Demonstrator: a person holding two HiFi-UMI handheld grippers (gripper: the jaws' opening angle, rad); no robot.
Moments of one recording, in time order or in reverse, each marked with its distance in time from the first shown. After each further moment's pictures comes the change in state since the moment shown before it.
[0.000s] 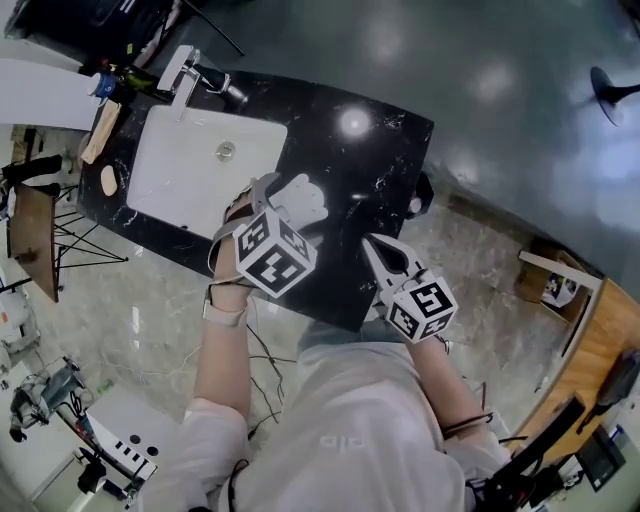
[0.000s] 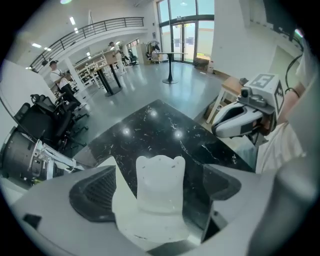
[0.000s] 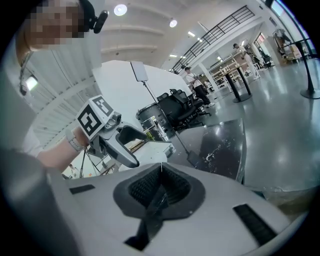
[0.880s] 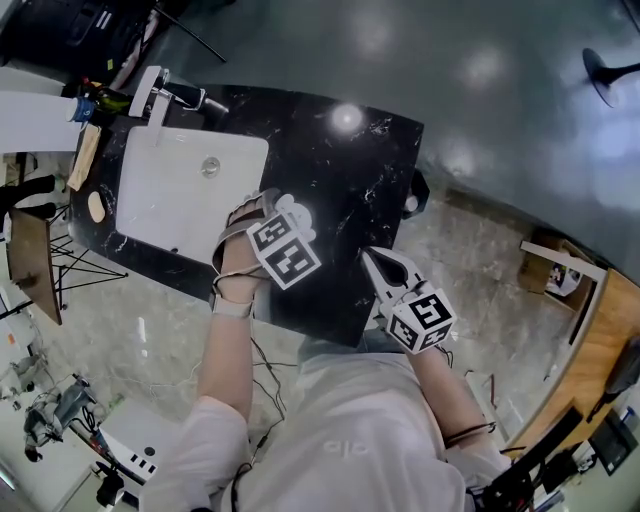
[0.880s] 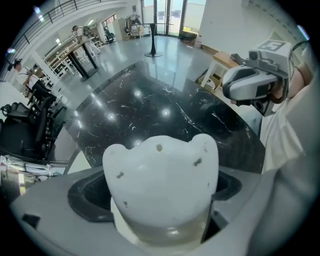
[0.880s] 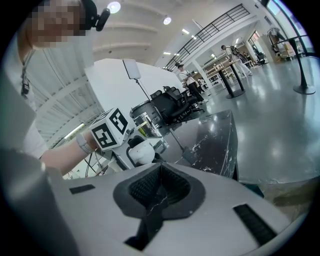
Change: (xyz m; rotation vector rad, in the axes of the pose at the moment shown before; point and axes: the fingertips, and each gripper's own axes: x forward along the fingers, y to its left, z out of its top) left arm 0.085 -0.007 -0.038 0.163 0.252 -0.131; right arm 0.002 -0.031 -0.023 0.050 0.029 -0.048
